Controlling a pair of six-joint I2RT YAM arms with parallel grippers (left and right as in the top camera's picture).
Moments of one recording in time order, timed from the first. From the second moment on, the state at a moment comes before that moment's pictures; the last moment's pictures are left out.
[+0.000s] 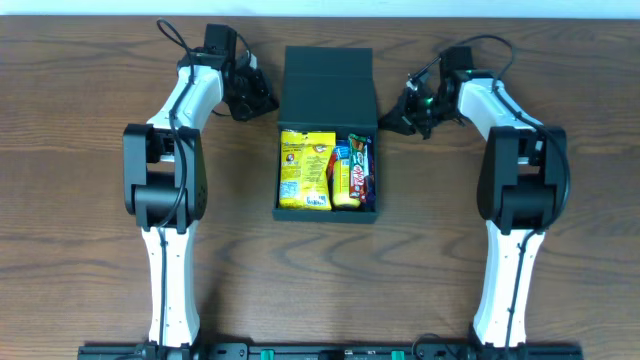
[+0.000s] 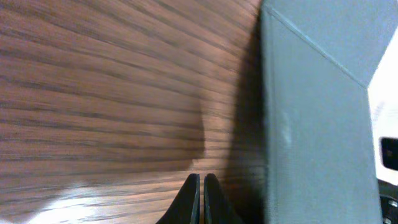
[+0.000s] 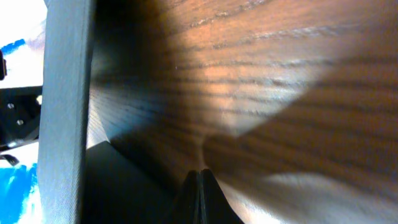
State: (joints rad) left arm -0.11 2.42 1.92 -0.72 0.57 -0.53; right arm 0.04 2.42 1.79 -0.74 -0.81 0.44
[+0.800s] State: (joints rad) left arm -0.11 2.42 1.92 -0.64 0.72 -0.51; right arm 0.04 2.43 1.79 -0.51 -1.13 0.41
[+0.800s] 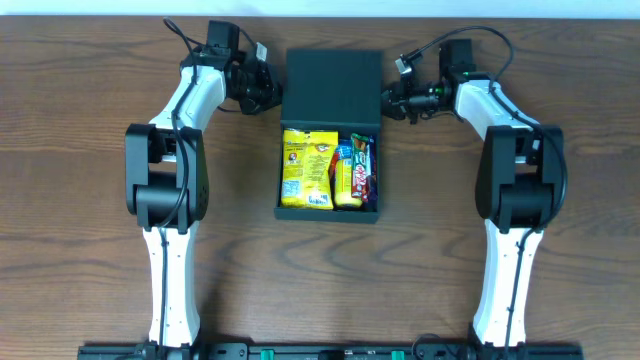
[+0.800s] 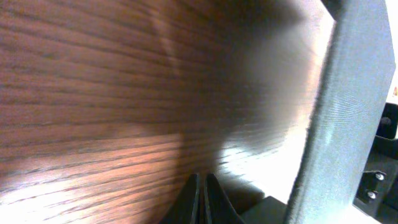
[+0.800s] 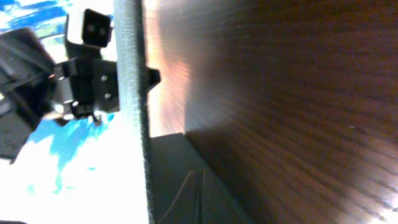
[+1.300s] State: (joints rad) left arm -0.09 2.27 1.92 -0.63 0.79 -0.36; right arm 0.02 2.31 1.79 -0.51 -1.18 0.36
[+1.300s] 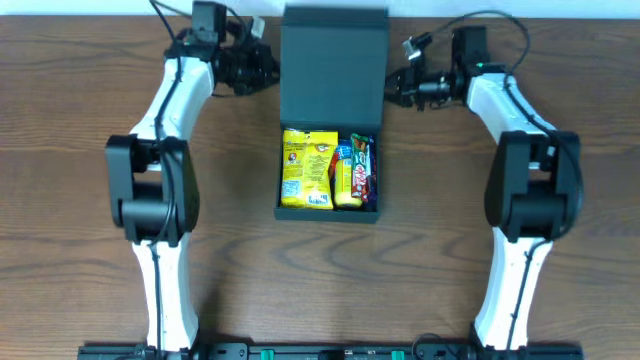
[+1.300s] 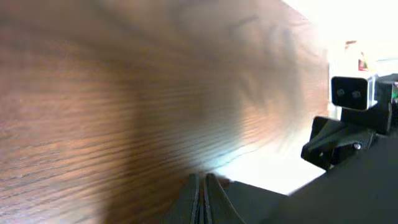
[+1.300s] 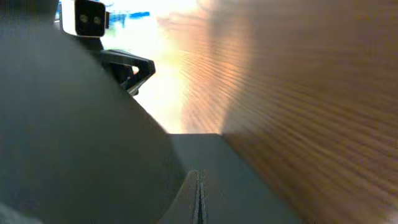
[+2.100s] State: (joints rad) left arm -0.09 2.02 1.93 -1.04 0.81 0.13; right arm 0.06 2.05 1.80 -1.06 -0.95 0.06
